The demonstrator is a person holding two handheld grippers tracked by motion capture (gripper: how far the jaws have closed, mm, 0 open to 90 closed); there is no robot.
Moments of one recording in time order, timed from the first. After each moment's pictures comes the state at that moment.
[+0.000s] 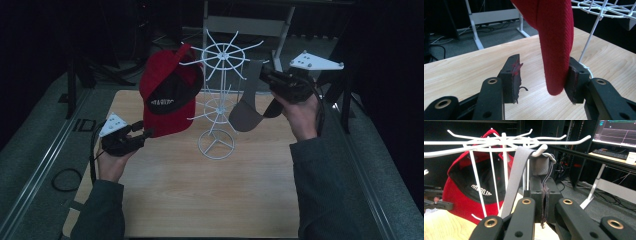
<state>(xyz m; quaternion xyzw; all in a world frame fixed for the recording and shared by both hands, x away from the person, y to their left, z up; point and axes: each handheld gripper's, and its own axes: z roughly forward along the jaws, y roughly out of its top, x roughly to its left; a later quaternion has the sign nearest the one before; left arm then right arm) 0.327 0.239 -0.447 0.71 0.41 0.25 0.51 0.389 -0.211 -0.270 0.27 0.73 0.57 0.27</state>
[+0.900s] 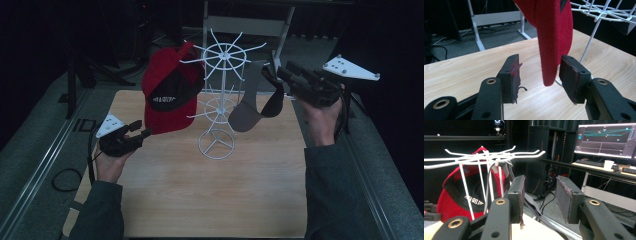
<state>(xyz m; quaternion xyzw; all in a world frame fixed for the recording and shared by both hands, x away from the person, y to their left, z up) 0.323 0.243 -0.445 0.70 0.41 0.26 0.52 0.371 -0.260 -0.266 0.29 0.67 0.61 0.30</state>
